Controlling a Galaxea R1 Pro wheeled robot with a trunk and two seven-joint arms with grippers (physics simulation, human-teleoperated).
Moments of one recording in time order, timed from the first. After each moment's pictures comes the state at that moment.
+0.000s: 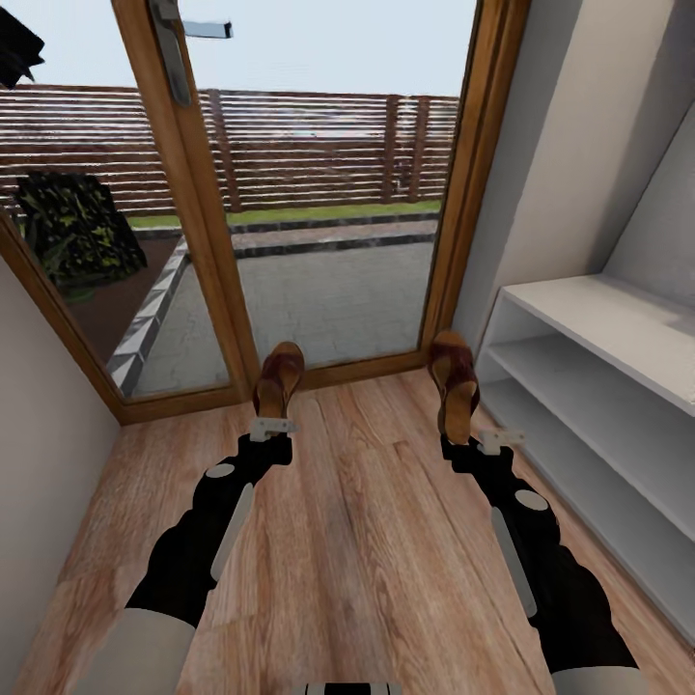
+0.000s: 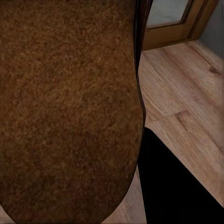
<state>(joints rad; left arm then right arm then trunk) -0.58 -0.09 -0.11 -1.24 0.02 0.49 -0.01 -0.45 0.00 -0.01 -1.39 -0.01 0.40 -0.02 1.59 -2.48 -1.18</state>
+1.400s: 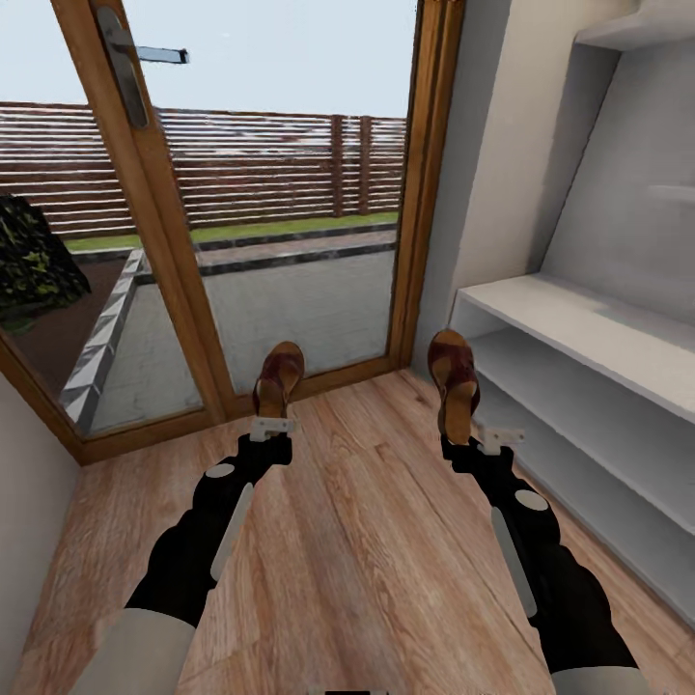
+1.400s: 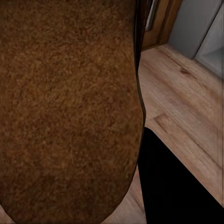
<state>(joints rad) -0.58 -0.09 -0.11 -1.24 0.02 0.49 -0.01 -0.45 0.00 -0.01 -1.39 -0.01 0.40 -0.02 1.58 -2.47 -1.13</state>
